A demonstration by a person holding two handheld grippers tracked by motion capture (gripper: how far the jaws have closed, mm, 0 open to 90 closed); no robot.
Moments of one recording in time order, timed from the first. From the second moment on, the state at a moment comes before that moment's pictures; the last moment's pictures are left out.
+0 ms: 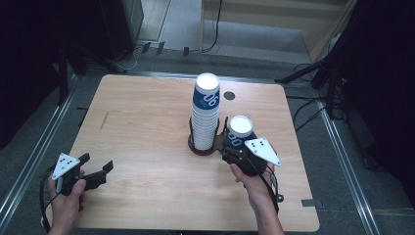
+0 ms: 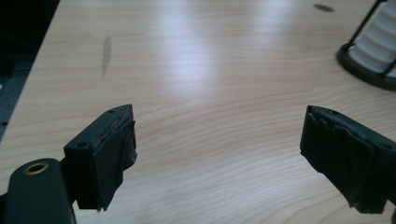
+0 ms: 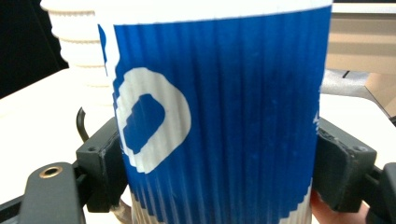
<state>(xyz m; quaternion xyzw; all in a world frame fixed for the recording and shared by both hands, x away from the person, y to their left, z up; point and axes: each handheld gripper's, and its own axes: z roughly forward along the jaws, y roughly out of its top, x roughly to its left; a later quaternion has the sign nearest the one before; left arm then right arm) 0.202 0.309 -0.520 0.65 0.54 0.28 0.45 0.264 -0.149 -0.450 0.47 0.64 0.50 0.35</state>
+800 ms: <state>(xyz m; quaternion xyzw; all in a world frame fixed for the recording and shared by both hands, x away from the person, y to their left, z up) 0.230 0.223 -0.470 0.70 0.45 0.25 0.49 0.259 -0.134 -0.457 0.45 0.66 0.48 0.37</state>
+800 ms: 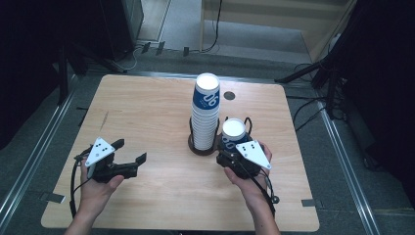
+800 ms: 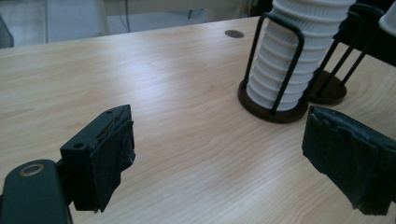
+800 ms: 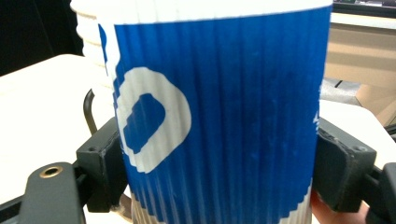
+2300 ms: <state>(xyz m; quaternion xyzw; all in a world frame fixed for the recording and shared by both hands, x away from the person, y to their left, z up) 0.235 0.158 -0.444 0.74 0.35 0.17 0.55 0.240 -0.085 -0.478 0.34 0.72 0.42 0.44</state>
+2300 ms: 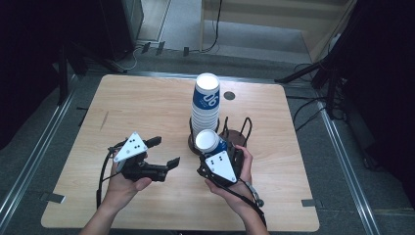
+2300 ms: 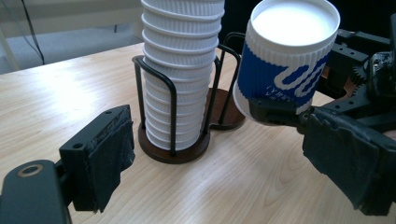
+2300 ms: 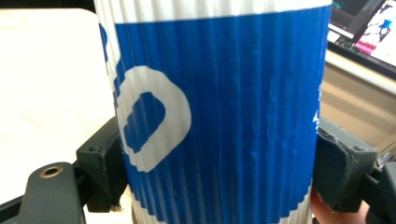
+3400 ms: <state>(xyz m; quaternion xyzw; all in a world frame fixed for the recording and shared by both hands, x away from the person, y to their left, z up) 0.230 0.143 -0.446 0.76 0.32 0.15 0.55 0.222 -0.057 -0.489 0.24 0.75 0.37 0.49</state>
